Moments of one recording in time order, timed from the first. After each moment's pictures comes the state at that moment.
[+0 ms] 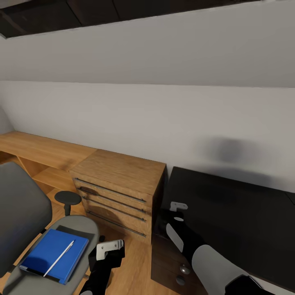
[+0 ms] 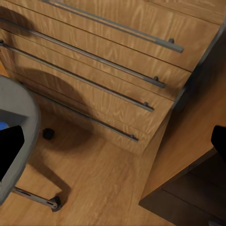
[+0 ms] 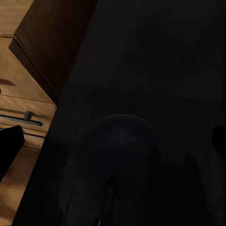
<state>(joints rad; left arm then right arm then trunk) 0.08 -0.07 -0.34 -1.61 0.16 0.28 0.42 -0.75 0.17 0.34 -0.45 -0.43 0.08 -0.36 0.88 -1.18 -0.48</state>
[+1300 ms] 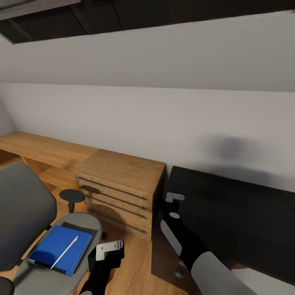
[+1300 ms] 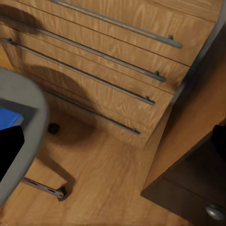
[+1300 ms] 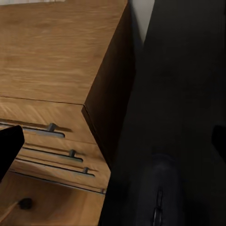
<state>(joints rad) 0.08 -0.06 -0.33 -1.61 0.16 0.29 0.42 -0.66 0.17 0.41 -0.78 -0.42 0.09 -0.46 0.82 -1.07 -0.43</state>
